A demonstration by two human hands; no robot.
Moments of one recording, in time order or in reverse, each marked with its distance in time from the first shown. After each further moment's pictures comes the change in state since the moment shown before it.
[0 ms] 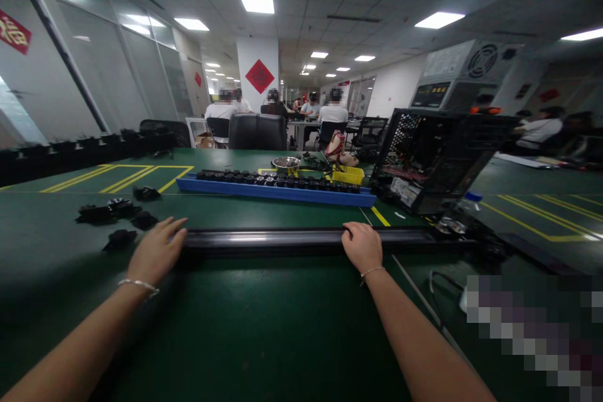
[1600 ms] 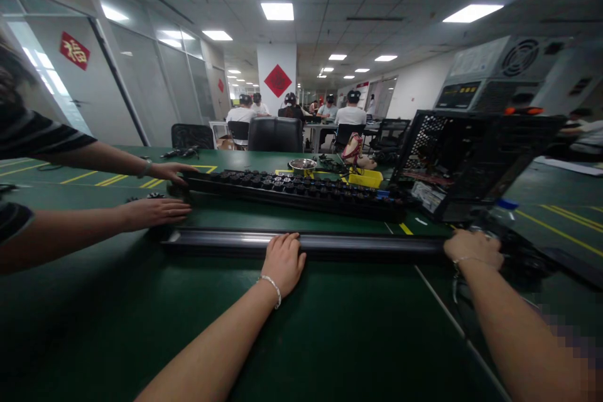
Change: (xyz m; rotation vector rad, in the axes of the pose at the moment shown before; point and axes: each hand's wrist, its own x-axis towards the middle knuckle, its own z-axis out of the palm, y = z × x) left_hand -0.077 0.177 0.064 -0.075 0.039 0.501; right_hand 0.033 0.144 -0.064 -0.290 -0.165 0.660
